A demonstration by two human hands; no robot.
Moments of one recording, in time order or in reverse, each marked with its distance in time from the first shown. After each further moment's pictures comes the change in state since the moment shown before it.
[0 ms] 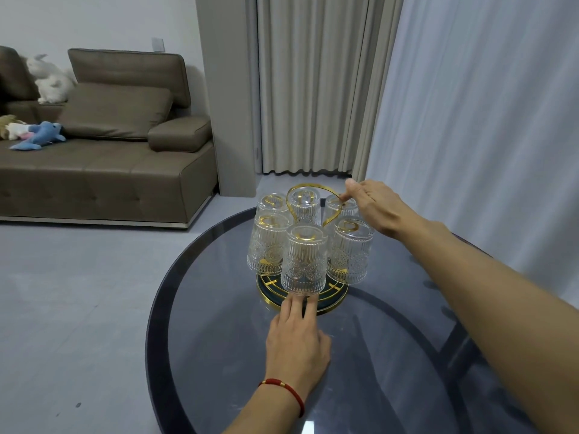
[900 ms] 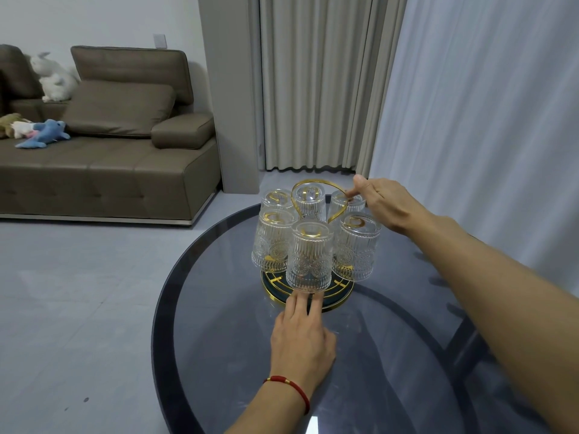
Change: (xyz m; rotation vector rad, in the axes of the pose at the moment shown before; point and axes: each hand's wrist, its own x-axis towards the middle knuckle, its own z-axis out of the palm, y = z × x) left_hand 0.000 -0.001 0.002 0.005 0.006 -0.004; right_hand 0.000 0.005 -0.003 -0.040 -0.023 -0.022
